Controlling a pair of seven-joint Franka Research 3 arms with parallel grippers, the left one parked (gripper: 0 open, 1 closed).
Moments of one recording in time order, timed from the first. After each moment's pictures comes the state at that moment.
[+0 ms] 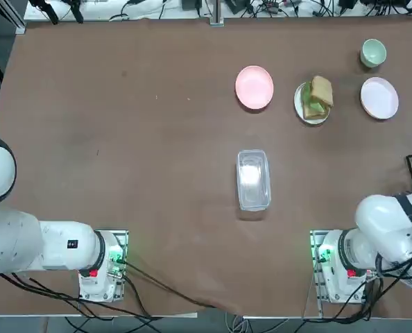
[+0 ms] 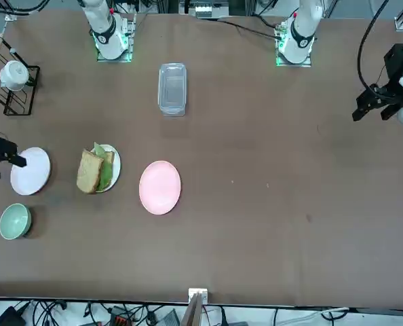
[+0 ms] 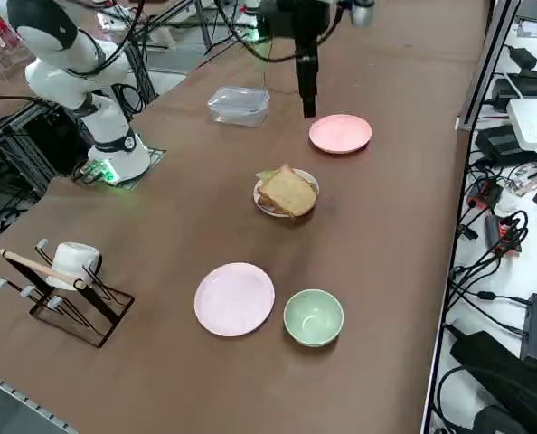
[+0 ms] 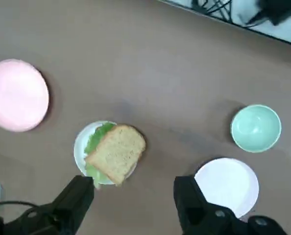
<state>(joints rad) -0.78 0.62 1.08 -1.14 -0.49 1.51 -0.15</state>
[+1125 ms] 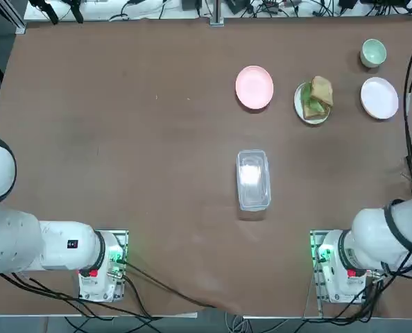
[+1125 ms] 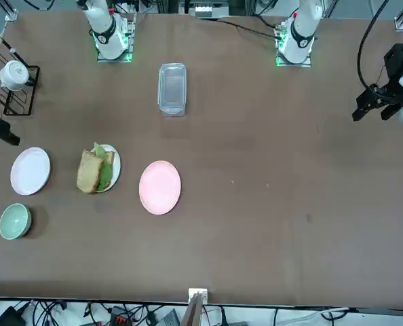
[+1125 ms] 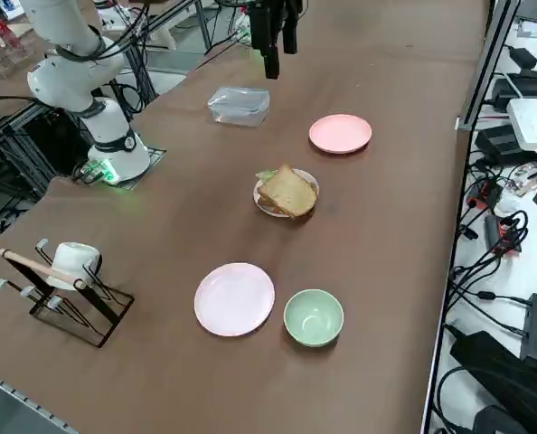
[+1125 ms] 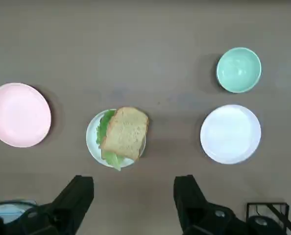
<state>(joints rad) -0.22 0.23 0.16 -1.29 -0.04 1.51 -0.06</state>
